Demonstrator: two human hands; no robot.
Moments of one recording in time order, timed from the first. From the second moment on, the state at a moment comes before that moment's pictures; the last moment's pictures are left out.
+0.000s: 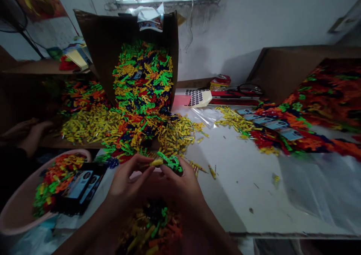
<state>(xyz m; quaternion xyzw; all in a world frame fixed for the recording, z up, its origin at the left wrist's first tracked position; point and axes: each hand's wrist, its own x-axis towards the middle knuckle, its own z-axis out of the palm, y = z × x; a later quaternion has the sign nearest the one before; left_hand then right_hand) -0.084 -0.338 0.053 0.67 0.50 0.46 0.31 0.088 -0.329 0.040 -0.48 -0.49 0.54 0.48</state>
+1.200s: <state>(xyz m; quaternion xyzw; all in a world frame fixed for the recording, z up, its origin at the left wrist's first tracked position) -0.136 -0.244 0.018 0.82 0.52 0.19 0.13 0.122 -0.285 0.025 -0.44 -0.73 0.39 0.36</state>
